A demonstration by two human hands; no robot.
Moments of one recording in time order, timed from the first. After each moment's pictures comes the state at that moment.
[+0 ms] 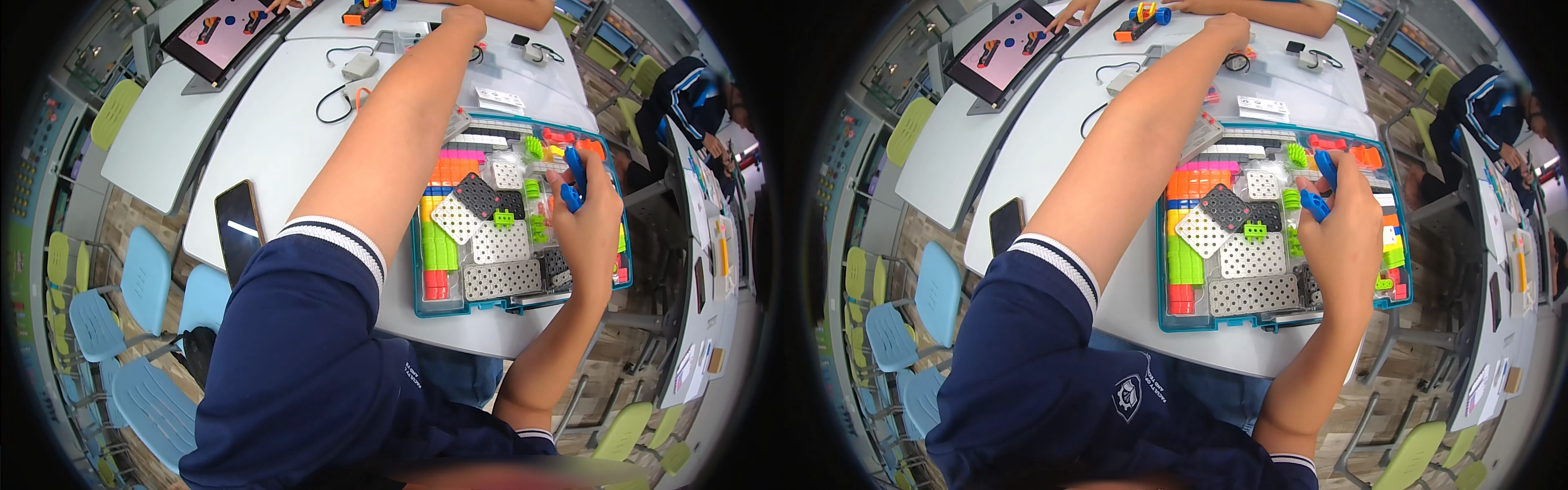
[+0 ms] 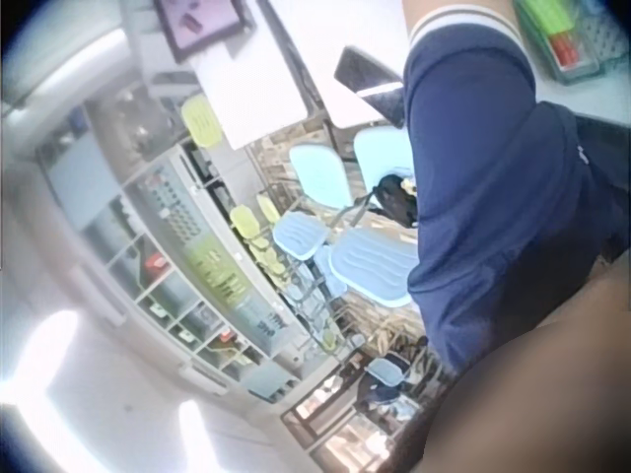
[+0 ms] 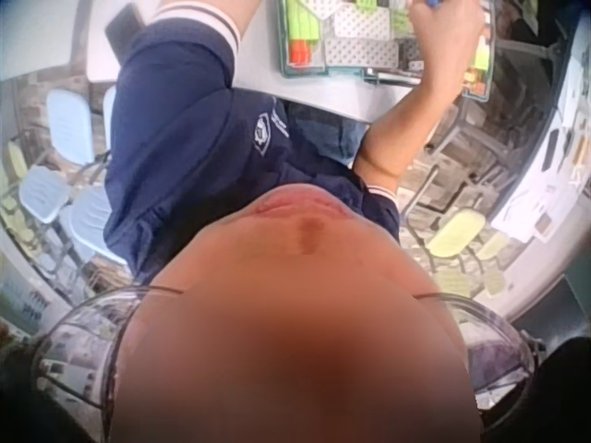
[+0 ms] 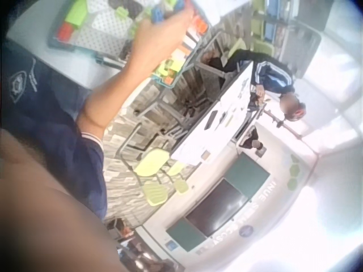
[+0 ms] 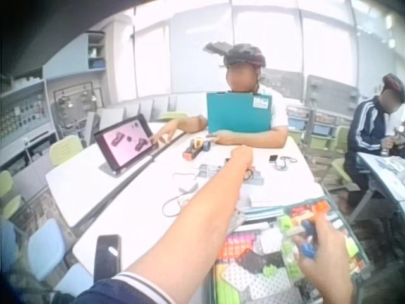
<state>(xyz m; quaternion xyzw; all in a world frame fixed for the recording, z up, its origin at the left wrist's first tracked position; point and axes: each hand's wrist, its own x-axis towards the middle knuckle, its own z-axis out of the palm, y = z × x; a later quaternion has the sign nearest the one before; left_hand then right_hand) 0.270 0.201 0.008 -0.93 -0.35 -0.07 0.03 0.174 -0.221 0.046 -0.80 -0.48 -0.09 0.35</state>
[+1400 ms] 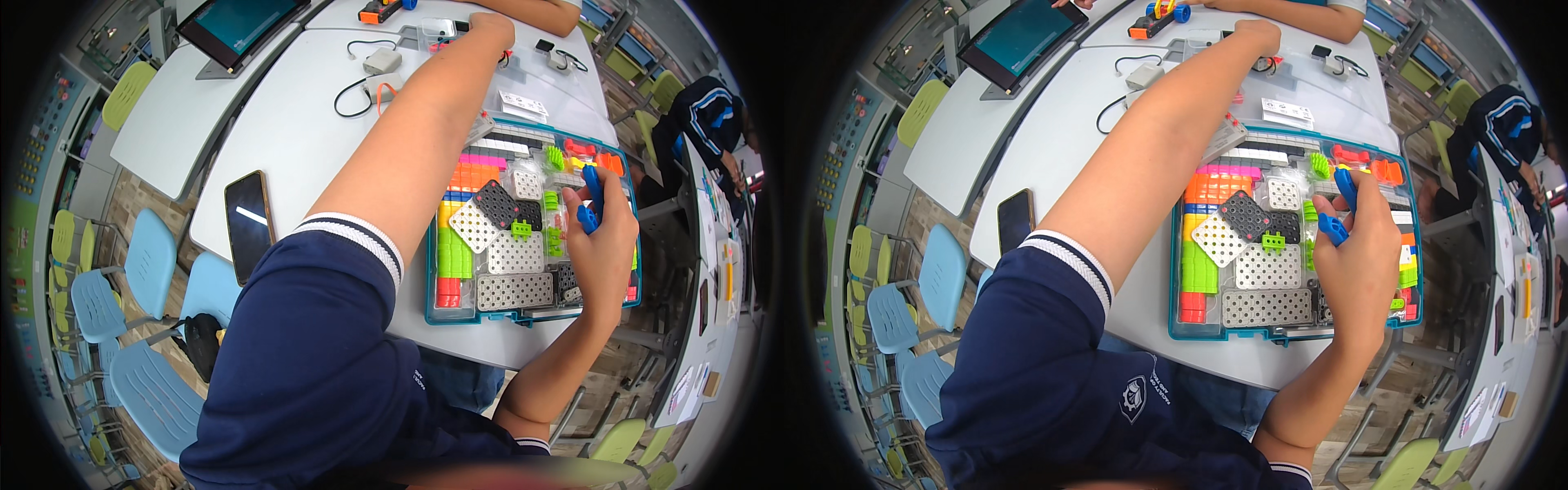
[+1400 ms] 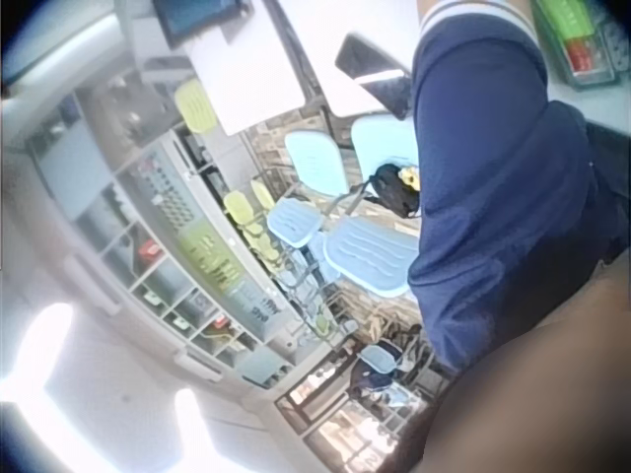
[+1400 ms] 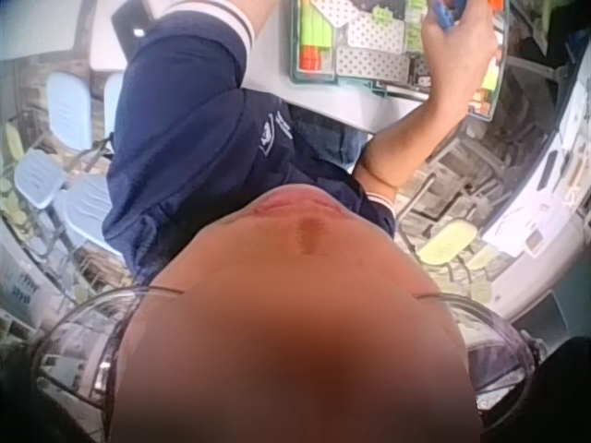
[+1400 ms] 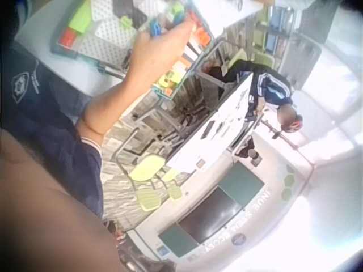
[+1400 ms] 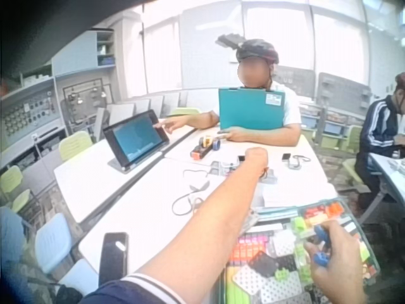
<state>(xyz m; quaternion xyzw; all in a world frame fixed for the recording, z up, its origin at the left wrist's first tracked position) 0.297 0.219 -0.033 -0.92 -0.35 -0.17 0.07 0.167 -0.221 0.047 -0.79 -0.50 -0.09 0.34</state>
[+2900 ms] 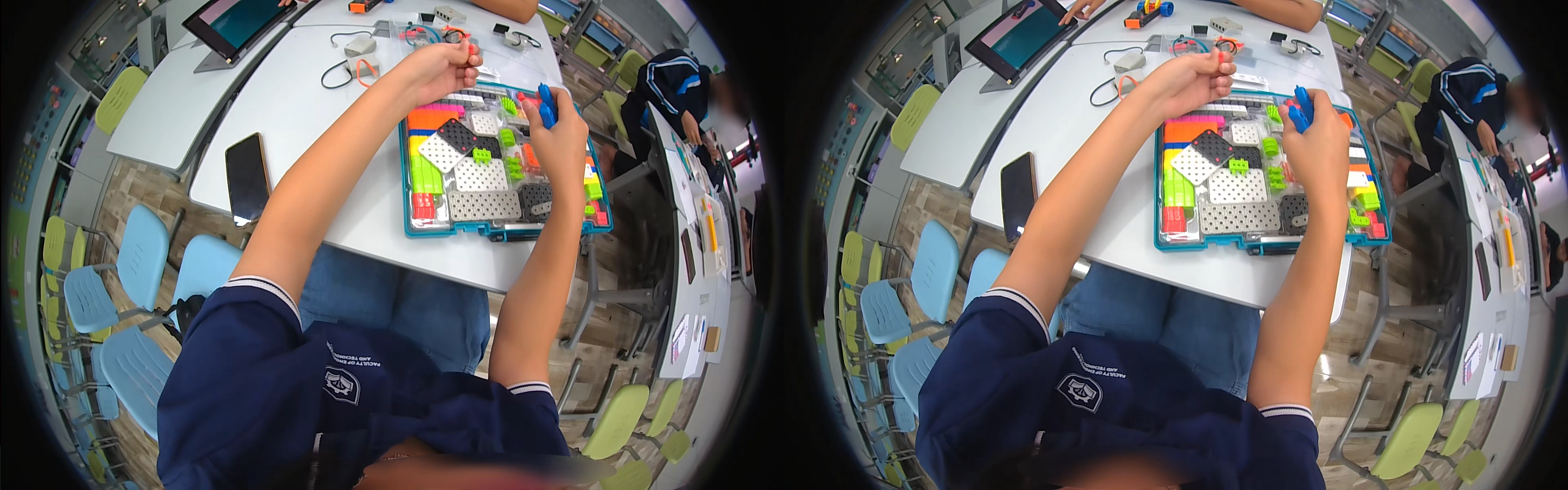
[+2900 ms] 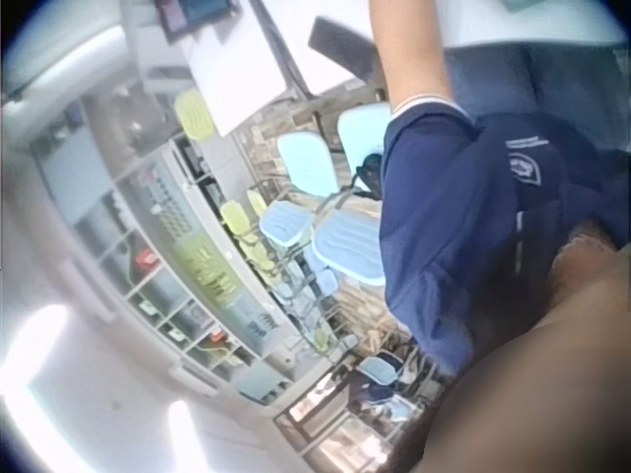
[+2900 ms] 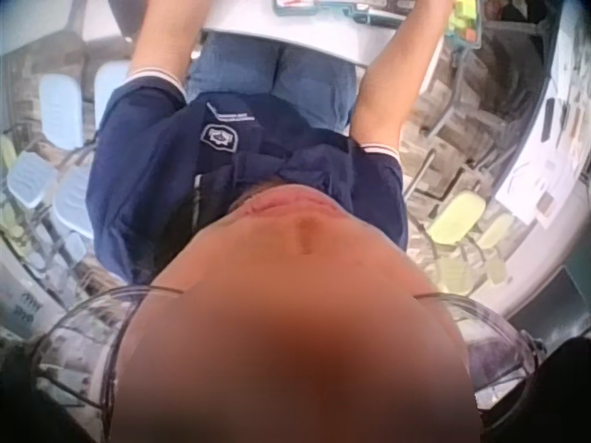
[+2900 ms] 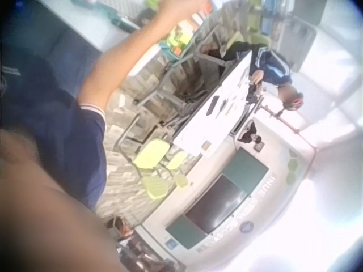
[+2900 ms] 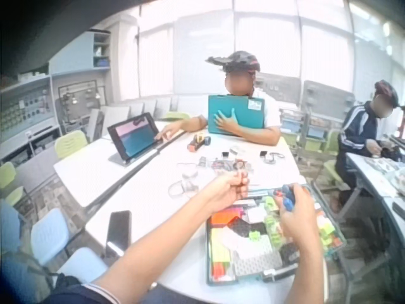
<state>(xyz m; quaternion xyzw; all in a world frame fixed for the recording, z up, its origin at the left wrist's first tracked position) 0.084 0.017 0.004 -0.43 0.06 -0.14 -0.89 0.197 -0.210 0.037 -0.77 -0.47 -0.12 0.41</state>
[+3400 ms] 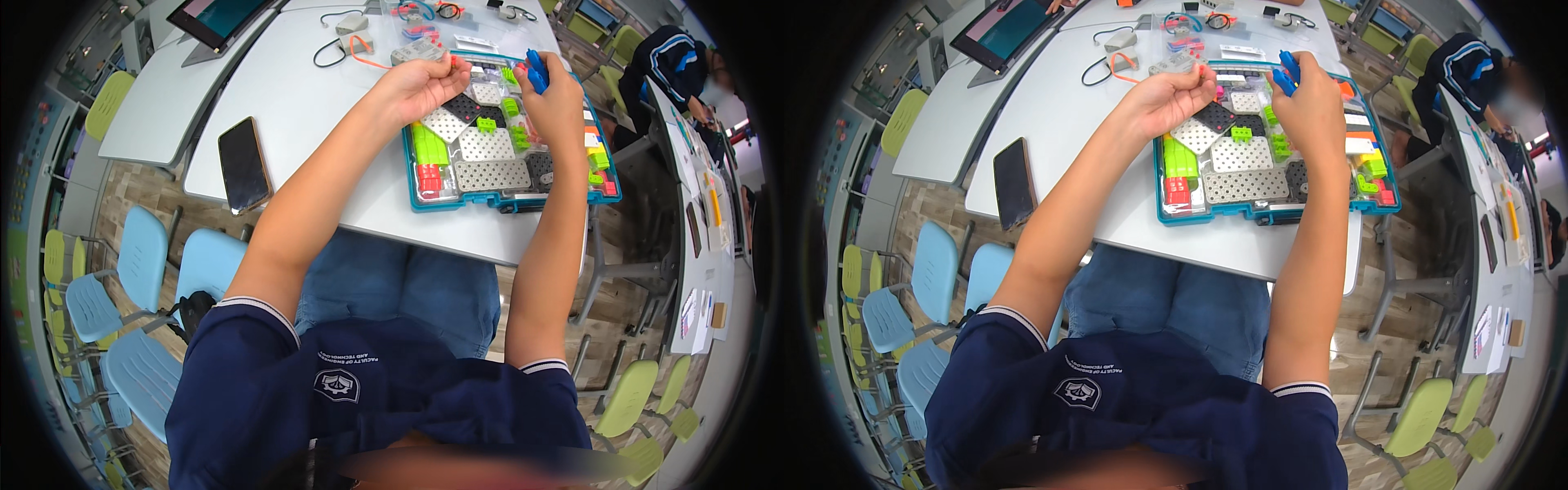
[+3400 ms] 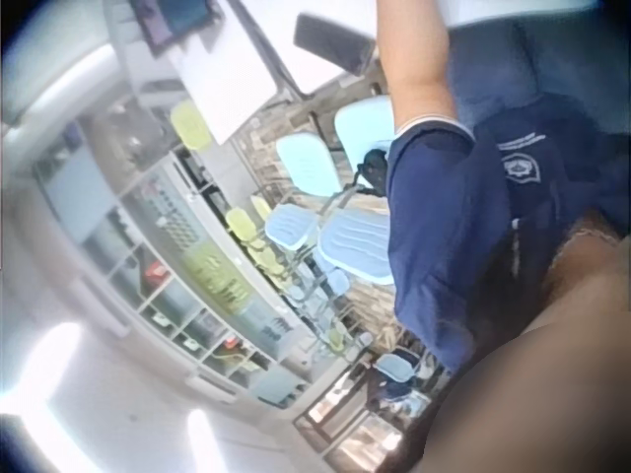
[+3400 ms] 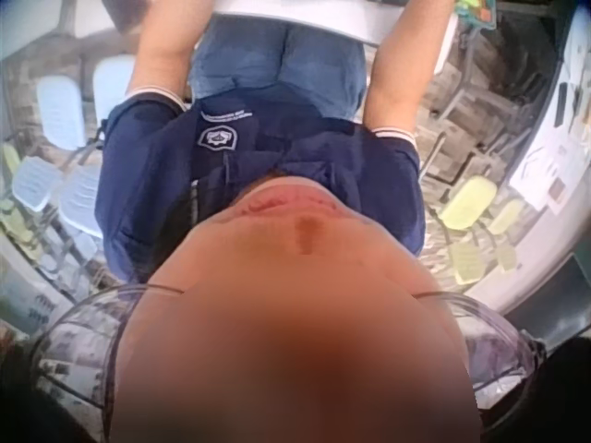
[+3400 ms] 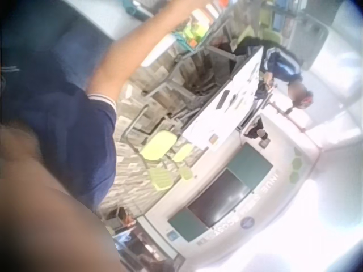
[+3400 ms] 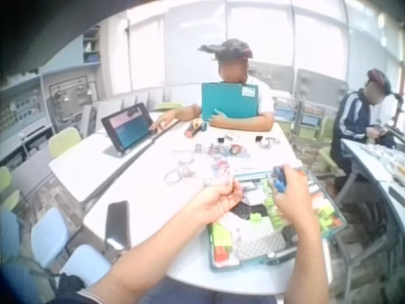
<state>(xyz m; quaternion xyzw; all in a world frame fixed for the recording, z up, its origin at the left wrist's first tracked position) 0.039 -0.048 -0.011 -0.25 -0.14 -0.23 -0.93 0.194 -0.201 0.029 -0.76 -0.51 -0.16 0.38</state>
